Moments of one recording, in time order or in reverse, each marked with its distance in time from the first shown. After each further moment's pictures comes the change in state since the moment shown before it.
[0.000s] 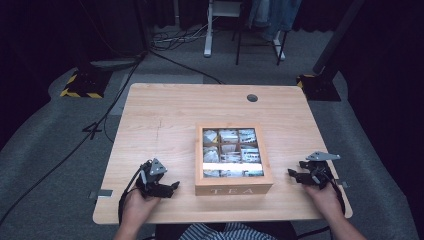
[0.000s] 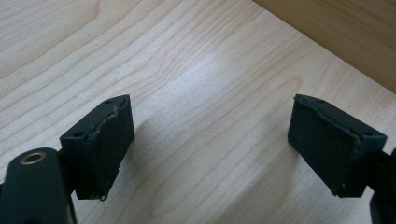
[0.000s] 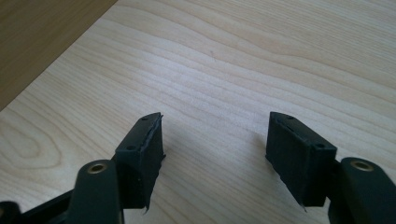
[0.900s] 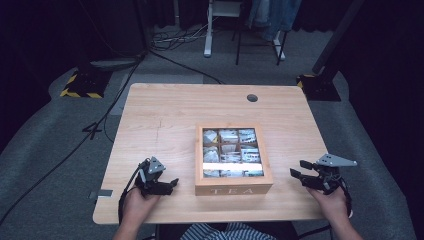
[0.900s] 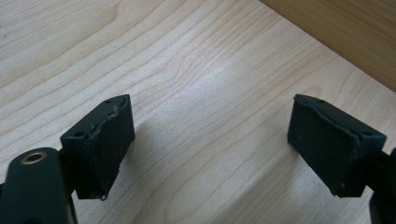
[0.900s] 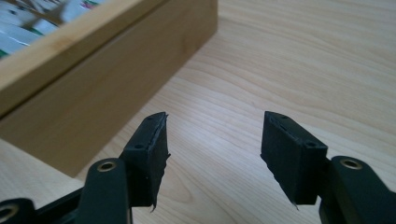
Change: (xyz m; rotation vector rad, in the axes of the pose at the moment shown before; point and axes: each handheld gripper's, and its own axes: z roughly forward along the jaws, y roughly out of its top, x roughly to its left) left arm 0.003 0.000 0.002 -0.017 0.025 -0.032; right arm 0.019 0.007 -0.047 -0.185 0.120 -0.008
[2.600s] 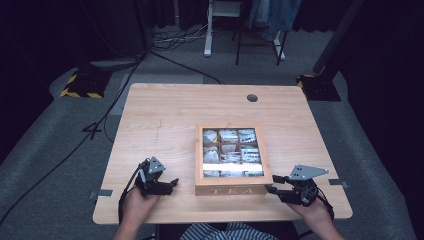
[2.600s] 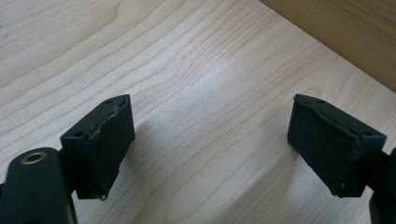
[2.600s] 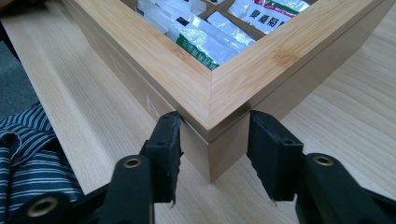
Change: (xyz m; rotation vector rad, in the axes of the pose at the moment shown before) left arm 0.000 0.000 0.000 0.000 0.001 0.000; right arm 0.082 0.014 0.014 0.073 0.216 -0.190
